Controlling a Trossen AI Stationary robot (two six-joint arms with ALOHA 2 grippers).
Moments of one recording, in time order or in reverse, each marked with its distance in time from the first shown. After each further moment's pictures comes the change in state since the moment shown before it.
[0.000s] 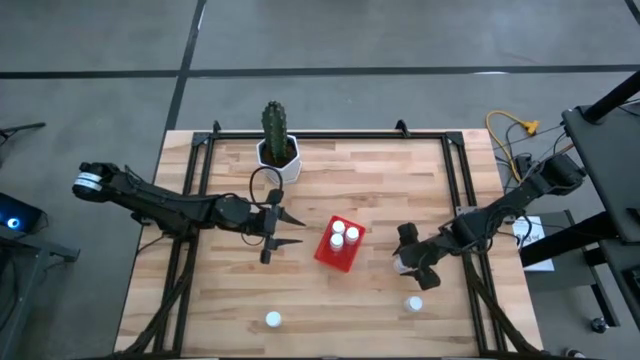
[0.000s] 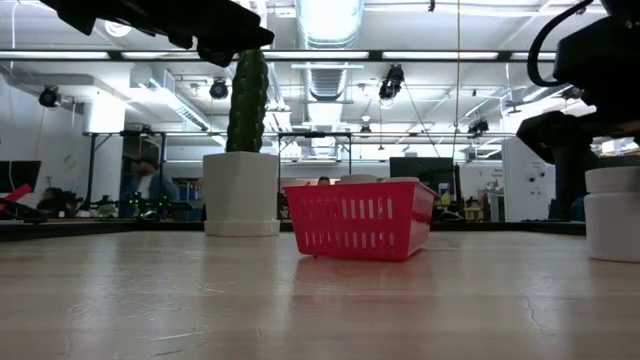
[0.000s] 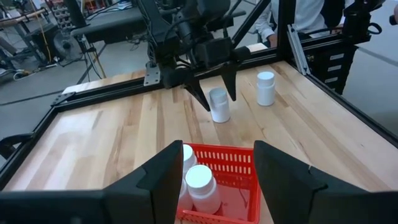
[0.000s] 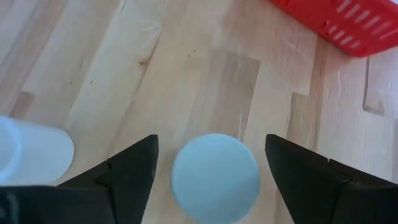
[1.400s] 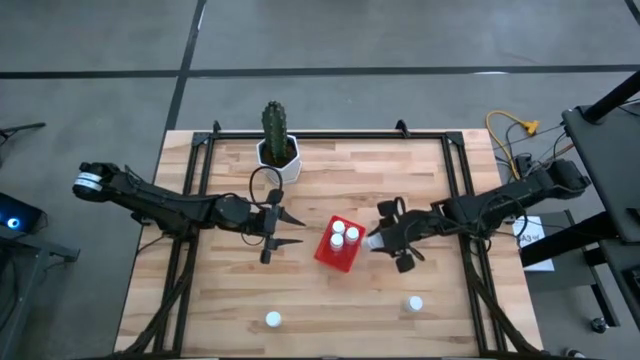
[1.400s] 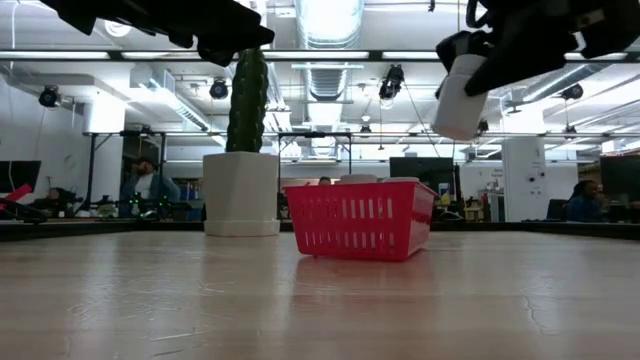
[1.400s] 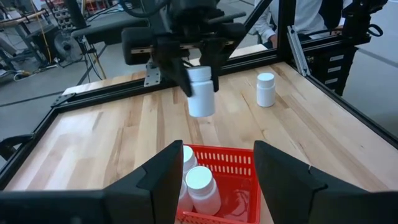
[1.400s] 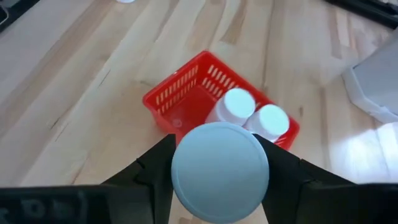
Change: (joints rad) left arm 0.000 0.000 0.000 0.005 0.000 0.000; right arm -0.222 0.035 0.265 0.037 0.000 -0.345
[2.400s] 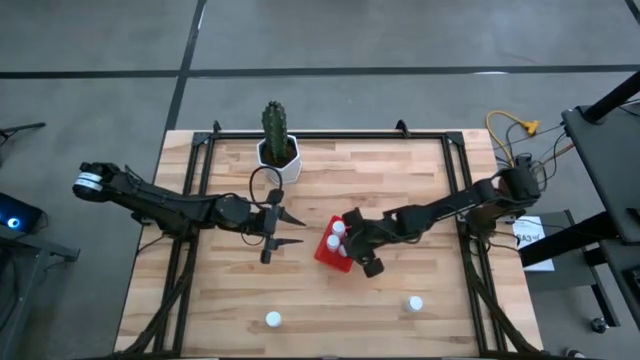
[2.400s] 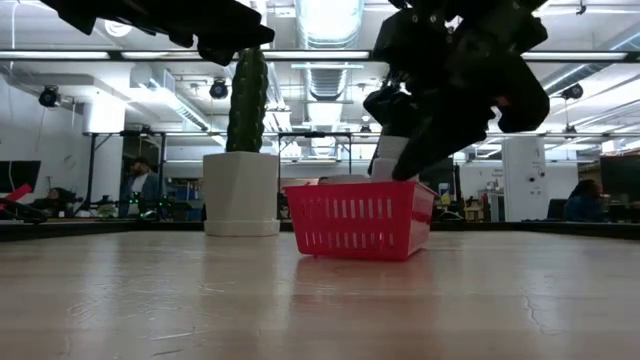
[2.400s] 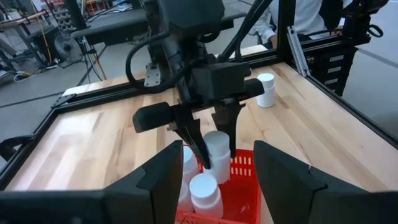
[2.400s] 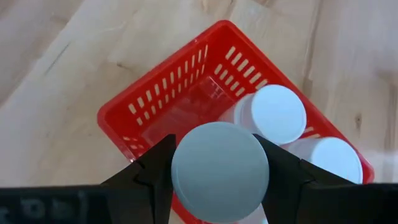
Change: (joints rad) left arm 0.001 0.001 0.000 0.003 0.000 0.002; right arm -0.078 0.476 0.234 0.043 -0.084 -0.095
